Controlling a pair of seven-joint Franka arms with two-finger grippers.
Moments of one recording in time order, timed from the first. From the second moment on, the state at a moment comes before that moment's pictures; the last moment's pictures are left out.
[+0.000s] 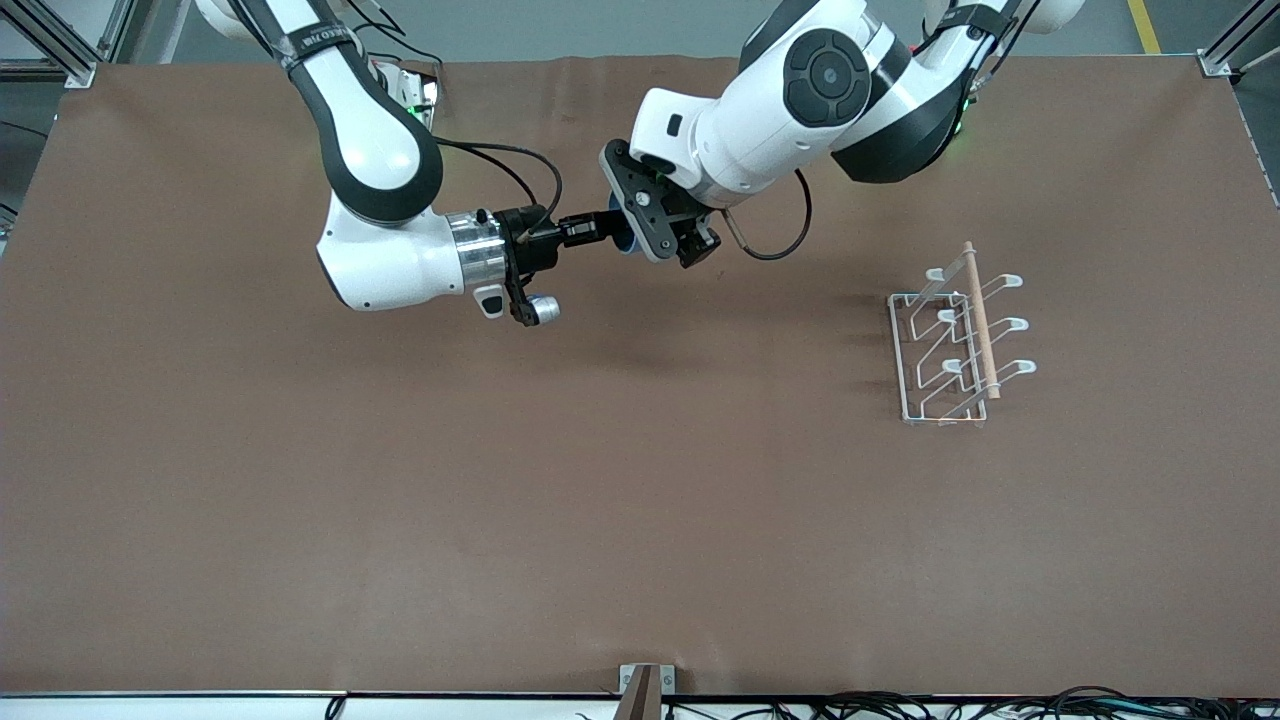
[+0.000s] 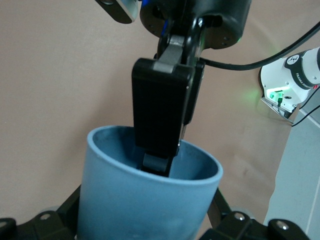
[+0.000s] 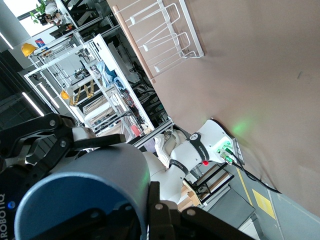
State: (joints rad) left arm -0.54 0.27 -0.20 -1.54 -0.43 1.86 0.40; right arm 0.42 0.25 0.11 -1.91 1.41 1.86 0.01
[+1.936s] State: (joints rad) left arm -0.52 0.30 -0.19 -1.72 0.71 1.45 0.68; right arm -0.03 0.21 0.07 -1.83 0.32 1.86 0.15
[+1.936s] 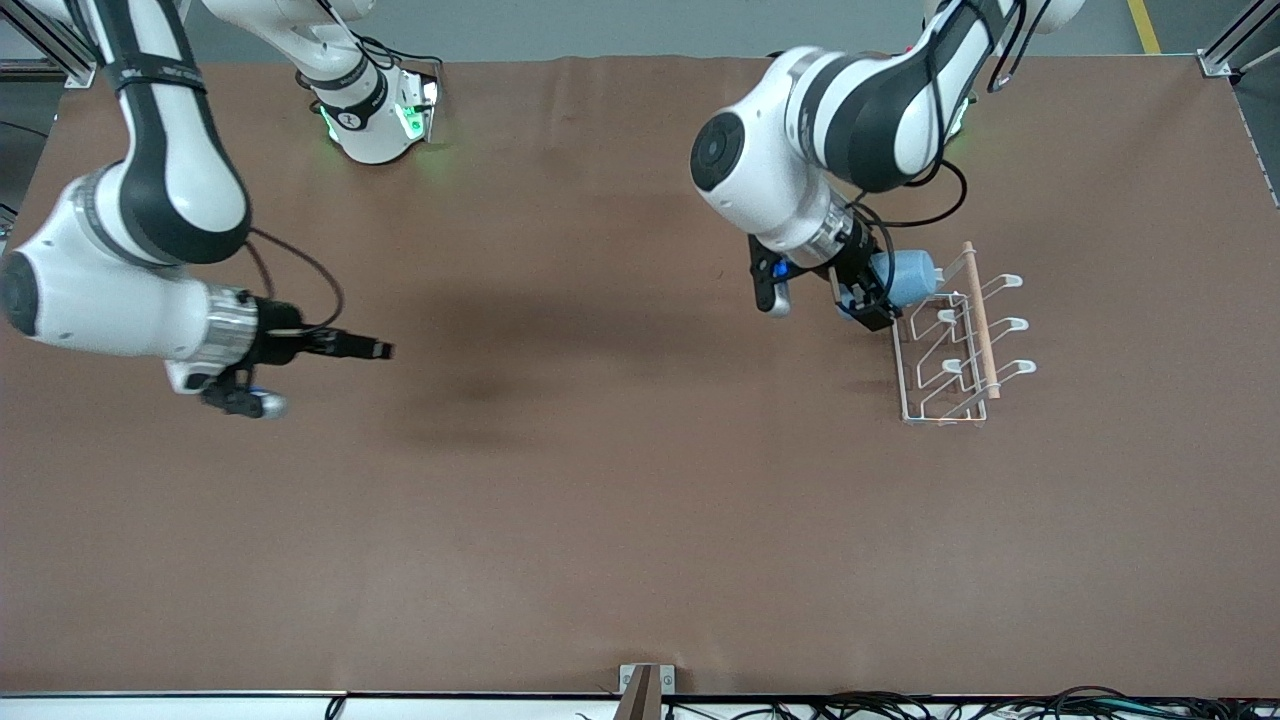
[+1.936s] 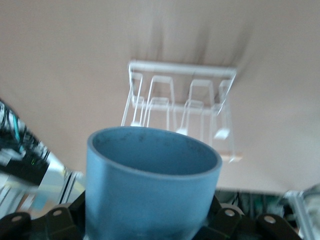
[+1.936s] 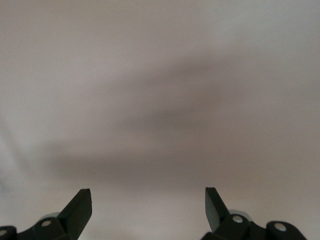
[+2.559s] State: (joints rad) left arm -0.41 0.47 -0.19 -1.85 1.12 1.44 0.69; right arm -0.15 0.09 0.07 -1.60 0.05 1.69 0.01
